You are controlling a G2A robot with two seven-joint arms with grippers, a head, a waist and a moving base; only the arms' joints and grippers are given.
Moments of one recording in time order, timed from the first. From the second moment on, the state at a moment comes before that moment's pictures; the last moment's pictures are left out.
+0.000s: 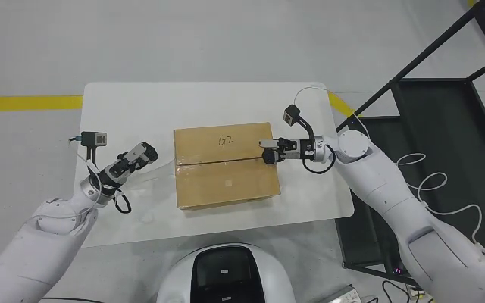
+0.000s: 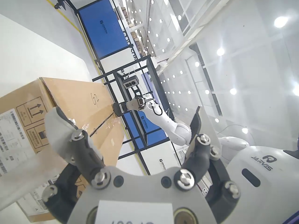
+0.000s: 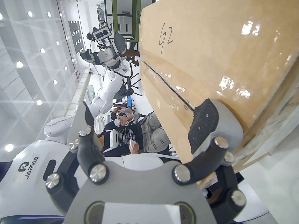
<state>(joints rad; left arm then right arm) 1.23 -0.78 -1.09 -1.47 -0.54 -0.73 -0.54 -0.81 -0.98 0.85 -1.08 0.61 -0.37 1.14</state>
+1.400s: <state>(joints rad) 1.60 -0.84 -1.10 -1.60 -0.35 -0.78 -0.03 -0.81 -0.98 0.85 -1.08 0.61 -0.37 1.14</state>
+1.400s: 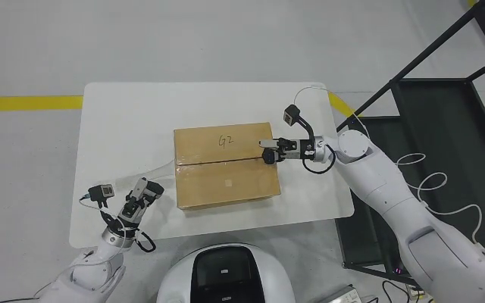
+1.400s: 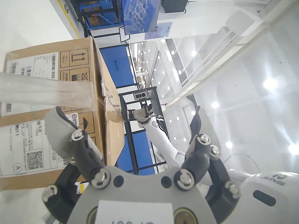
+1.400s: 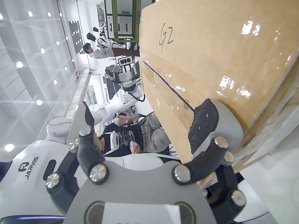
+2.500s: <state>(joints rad) 1.45 -0.99 -0.96 -1.35 -0.52 -0.71 0.08 -0.81 -0.98 0.85 -1.08 0.61 -0.37 1.14</state>
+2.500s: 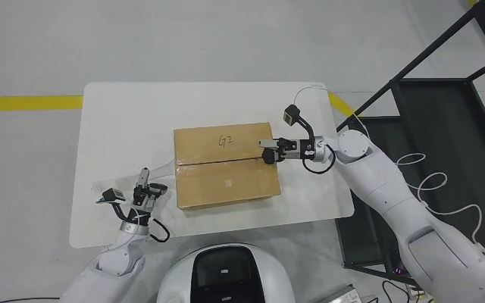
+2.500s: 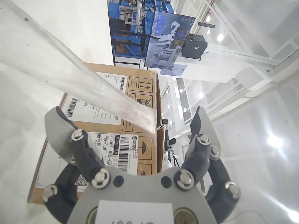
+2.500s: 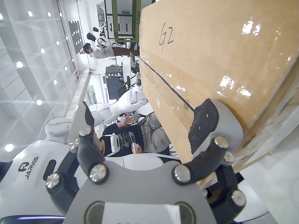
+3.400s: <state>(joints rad) 1.54 -1.03 -1.09 -1.35 -0.58 -0.76 0.04 -0.81 -0.98 0.85 -1.08 0.61 -0.37 1.14</state>
